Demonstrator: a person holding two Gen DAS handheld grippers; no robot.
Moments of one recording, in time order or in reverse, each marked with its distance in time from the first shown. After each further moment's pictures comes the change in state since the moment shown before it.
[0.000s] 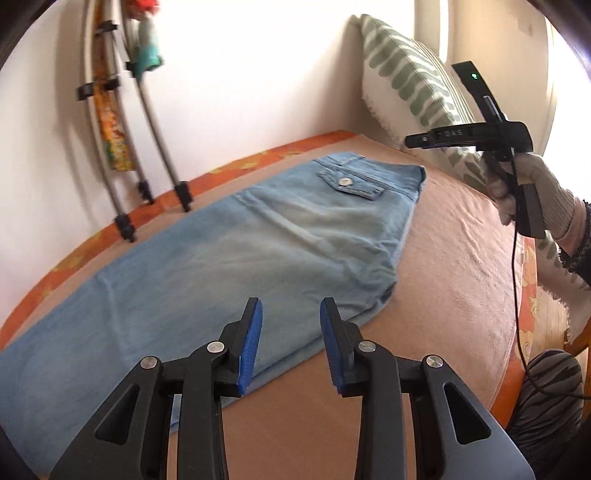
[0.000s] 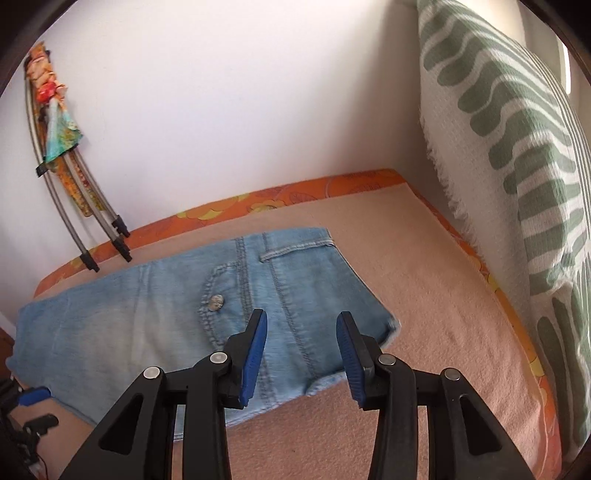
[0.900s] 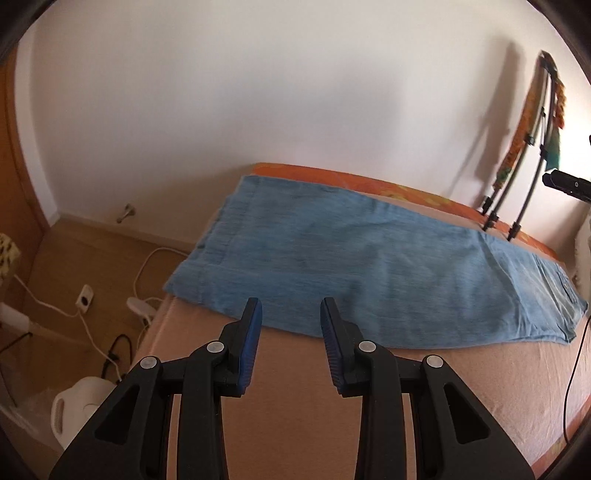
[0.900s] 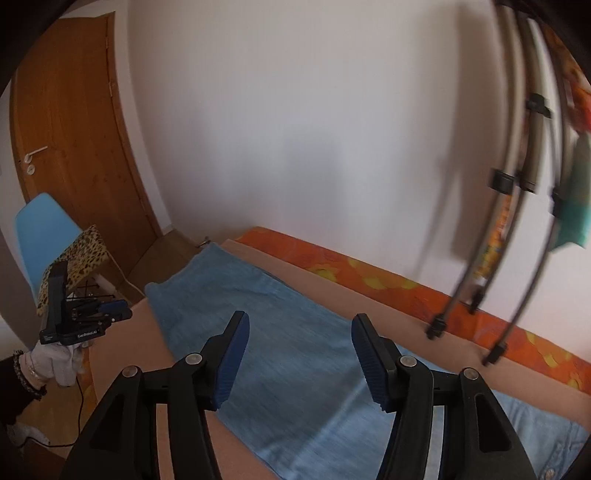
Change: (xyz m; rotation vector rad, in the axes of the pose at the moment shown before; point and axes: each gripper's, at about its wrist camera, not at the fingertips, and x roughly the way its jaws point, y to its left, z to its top) left arm -0.191 0.336 -0.259 -0.712 -0.072 0.515; right arm -0.005 0.474 0.018 -0.609 -0.010 0.697
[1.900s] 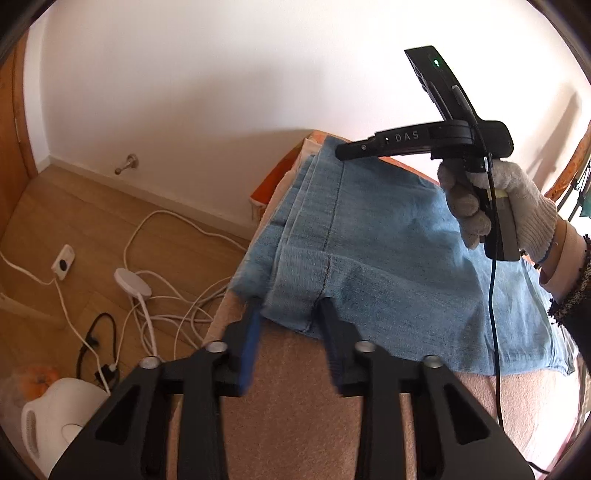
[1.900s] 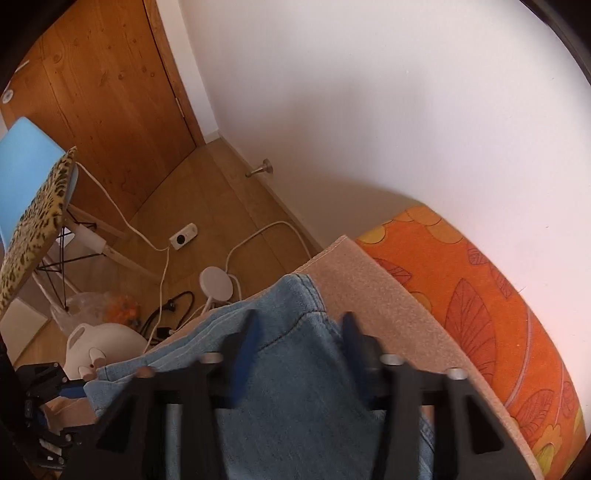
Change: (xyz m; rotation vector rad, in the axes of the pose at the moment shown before) left arm 0.087 0.097 -0.004 -0.142 0.063 -0.066; right arm 0.411 0.174 0.084 -0.193 0.354 0.180
